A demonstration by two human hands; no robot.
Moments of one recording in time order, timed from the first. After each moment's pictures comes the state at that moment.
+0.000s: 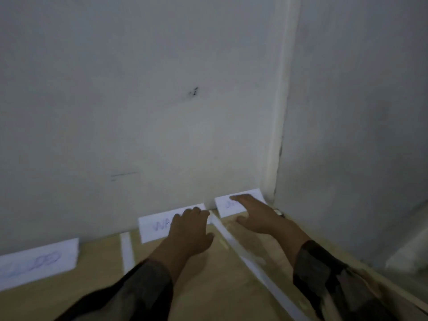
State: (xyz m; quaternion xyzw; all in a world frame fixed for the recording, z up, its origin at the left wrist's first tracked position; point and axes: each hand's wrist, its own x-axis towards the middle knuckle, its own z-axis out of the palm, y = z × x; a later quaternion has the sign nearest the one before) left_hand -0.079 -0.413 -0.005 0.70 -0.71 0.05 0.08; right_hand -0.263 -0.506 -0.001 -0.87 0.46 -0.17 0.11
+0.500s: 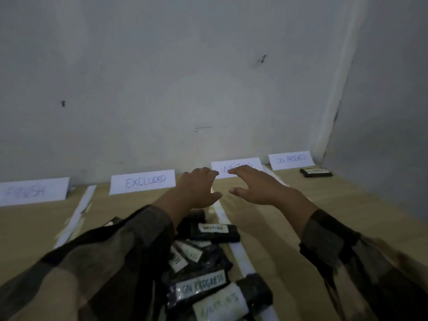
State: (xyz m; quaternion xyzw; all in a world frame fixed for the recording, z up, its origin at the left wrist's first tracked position) left_hand 0.011 -0.225 0.014 0.73 -0.68 0.05 0.06; right_hand -0.155 -0.309 0.013 -0.93 0.34 -0.12 0.08
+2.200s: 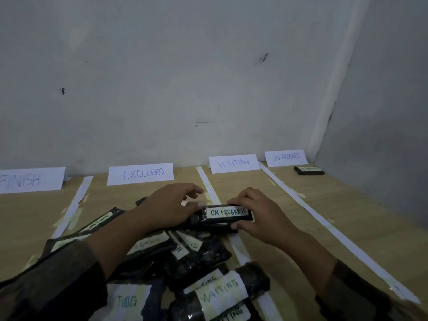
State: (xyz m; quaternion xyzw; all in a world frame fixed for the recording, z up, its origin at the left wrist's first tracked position) left_hand 0.026 -0.129 0.015 0.70 -0.66 -0.12 0.23; right_hand -0.188 -0.240 -0.032 -0.93 0.29 -0.23 0.08
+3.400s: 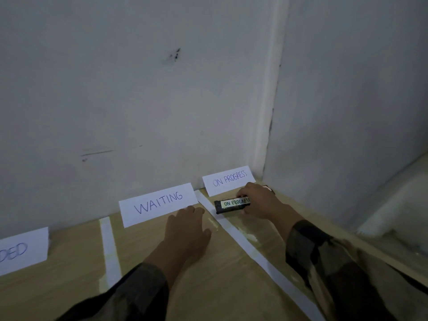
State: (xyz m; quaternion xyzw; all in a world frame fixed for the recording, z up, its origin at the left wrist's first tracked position) left_hand -0.096 -0.430 -0.056 0.70 -0.71 -0.02 0.09; right_hand -0.291 -0.545 -0.042 -0.84 0.53 -0.10 0.00
